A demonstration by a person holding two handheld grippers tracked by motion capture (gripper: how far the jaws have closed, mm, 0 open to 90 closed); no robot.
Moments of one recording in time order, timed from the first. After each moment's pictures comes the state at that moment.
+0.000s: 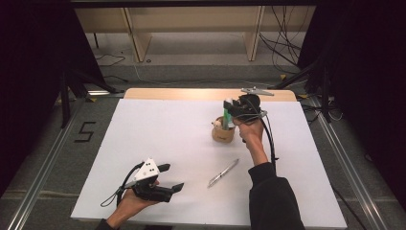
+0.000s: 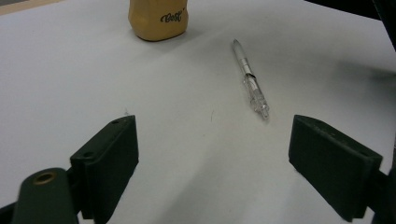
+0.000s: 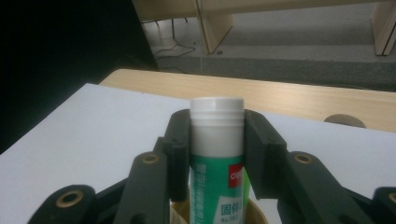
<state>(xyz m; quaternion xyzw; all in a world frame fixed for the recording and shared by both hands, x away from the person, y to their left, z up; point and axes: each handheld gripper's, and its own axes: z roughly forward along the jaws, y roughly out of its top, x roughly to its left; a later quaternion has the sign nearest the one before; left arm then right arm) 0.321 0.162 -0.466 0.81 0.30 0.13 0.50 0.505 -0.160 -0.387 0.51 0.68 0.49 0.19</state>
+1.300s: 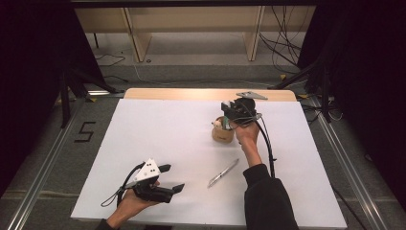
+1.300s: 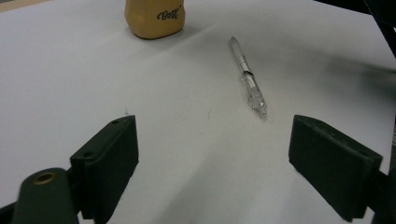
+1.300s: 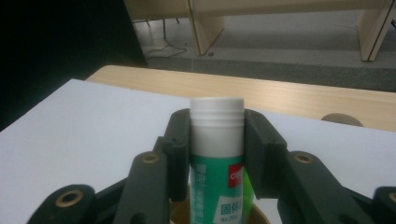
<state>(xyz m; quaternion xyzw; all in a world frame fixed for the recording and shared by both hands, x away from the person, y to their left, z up) 0.321 0.161 -0.467 0.81 0.30 0.12 0.49 0.507 -0.150 -0.404 0.51 0.68 0.48 0.22</state>
